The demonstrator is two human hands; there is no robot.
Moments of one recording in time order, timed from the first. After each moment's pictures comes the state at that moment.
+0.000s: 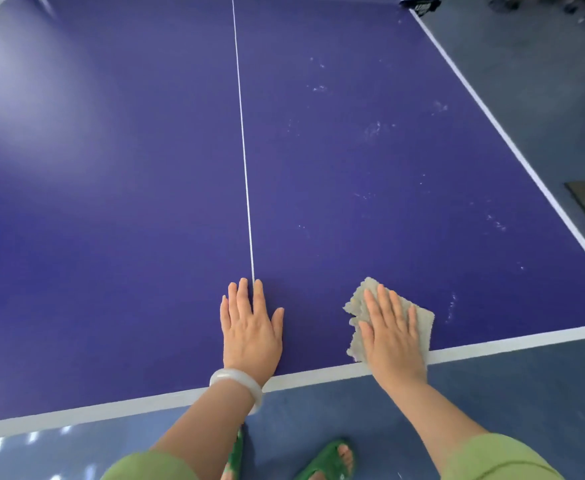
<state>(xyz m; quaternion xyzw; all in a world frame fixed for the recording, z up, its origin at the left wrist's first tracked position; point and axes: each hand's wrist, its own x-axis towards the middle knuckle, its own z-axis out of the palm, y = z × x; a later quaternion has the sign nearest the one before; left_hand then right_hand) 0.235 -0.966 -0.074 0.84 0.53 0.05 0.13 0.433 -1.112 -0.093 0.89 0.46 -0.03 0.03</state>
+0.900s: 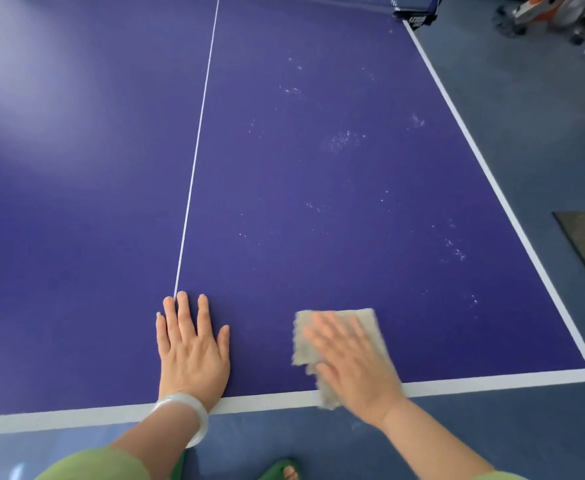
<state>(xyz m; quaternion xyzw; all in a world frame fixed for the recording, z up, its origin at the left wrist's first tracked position) 0.291 -1.002 -0.103 0.80 0.60 0.05 0.05 0.534 -1.143 -0.084 0.69 0.72 -0.04 0.04</state>
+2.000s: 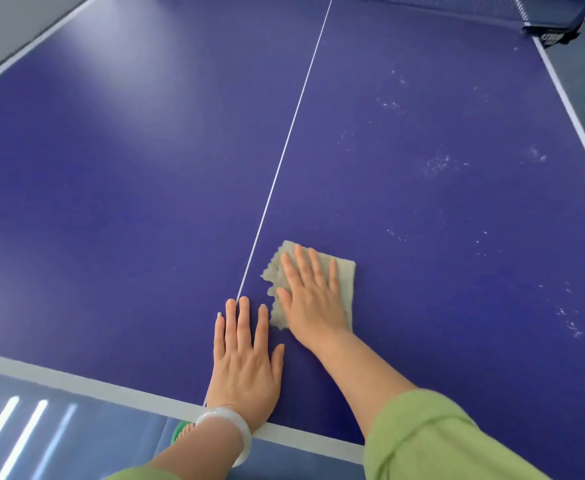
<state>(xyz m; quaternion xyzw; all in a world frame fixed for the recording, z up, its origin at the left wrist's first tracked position) 0.290 -1.002 -0.096 0.80 0.60 0.00 0.06 0.439 -0.937 -0.087 0.71 0.70 -0.10 0.02</state>
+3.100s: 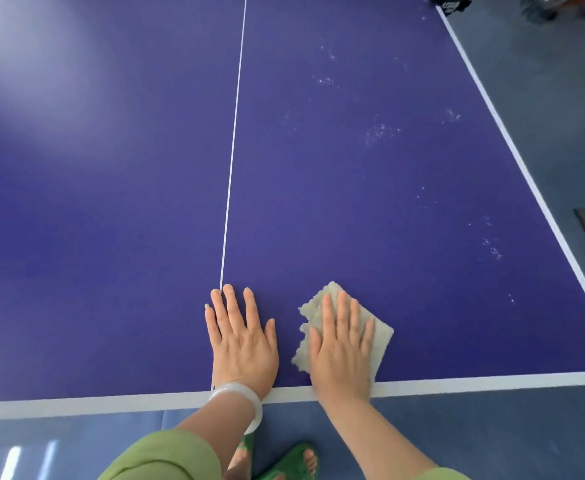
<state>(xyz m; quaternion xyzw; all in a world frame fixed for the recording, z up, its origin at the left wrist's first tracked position) 0.288 -1.001 -0.094 0.81 0.58 0.01 0.09 0.416 -1.081 -0.087 0.88 0.48 -0.06 0.00</state>
